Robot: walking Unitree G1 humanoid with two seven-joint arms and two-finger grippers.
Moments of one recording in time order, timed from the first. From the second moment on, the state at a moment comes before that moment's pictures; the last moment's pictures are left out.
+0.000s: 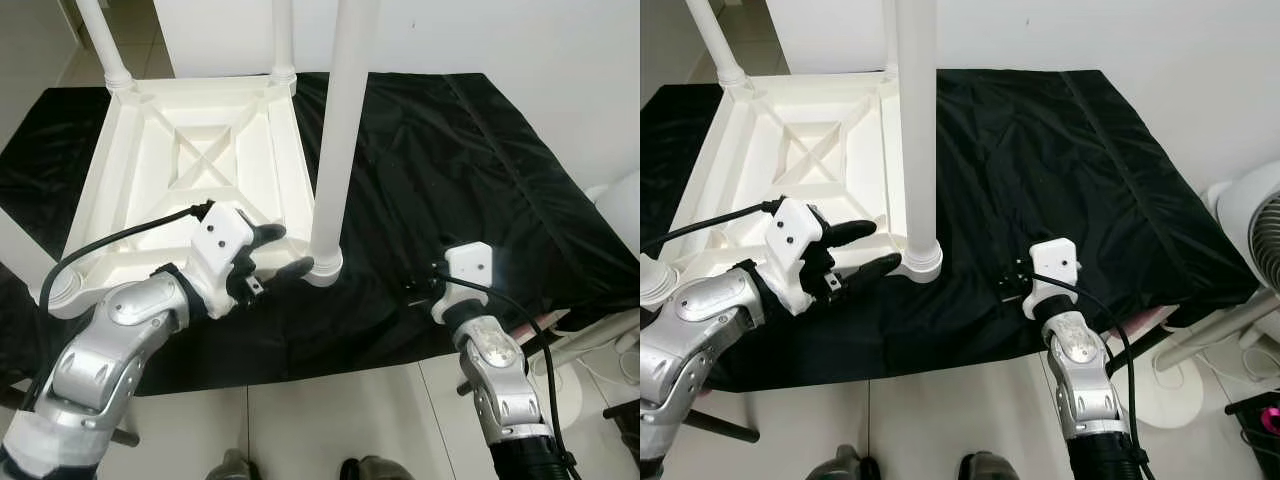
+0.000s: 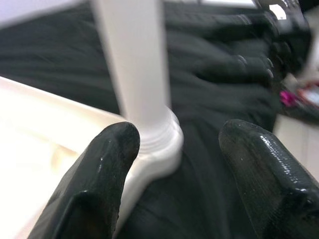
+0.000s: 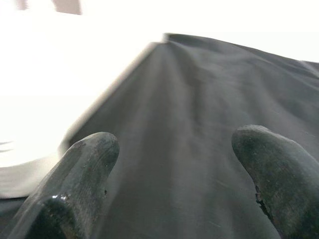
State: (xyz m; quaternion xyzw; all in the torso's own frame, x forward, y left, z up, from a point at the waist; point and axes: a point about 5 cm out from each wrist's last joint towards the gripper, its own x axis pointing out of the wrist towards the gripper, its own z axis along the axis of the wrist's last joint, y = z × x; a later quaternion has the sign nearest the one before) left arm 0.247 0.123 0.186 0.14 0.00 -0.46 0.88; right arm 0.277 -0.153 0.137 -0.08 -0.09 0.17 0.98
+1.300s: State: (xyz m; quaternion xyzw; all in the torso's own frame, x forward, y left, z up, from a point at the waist) left arm 0.210 0.118 0.179 0.14 0.04 -0.52 0.84; right arm 0.313 -0.046 0.184 0.00 -0.14 0.33 0.93
